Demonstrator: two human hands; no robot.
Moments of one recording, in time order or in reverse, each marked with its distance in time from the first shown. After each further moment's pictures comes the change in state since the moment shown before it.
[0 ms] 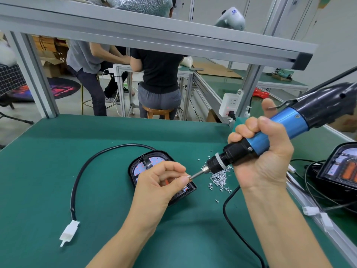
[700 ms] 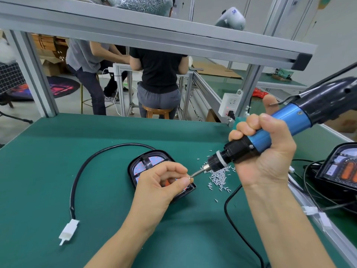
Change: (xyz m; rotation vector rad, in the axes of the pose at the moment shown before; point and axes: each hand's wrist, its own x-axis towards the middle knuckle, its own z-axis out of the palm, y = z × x) left_hand -0.001 0.002 0.002 0.037 -0.016 0.021; right_hand 0.003 -0.003 0.003 -0.018 -0.037 -0.004
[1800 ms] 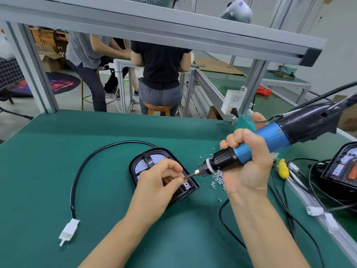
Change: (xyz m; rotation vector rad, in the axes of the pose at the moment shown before) left_hand 0.014 -0.025 -0.017 0.381 -0.023 0.084; right_hand -0.009 0.038 -0.015 -0.093 0.125 -0.078
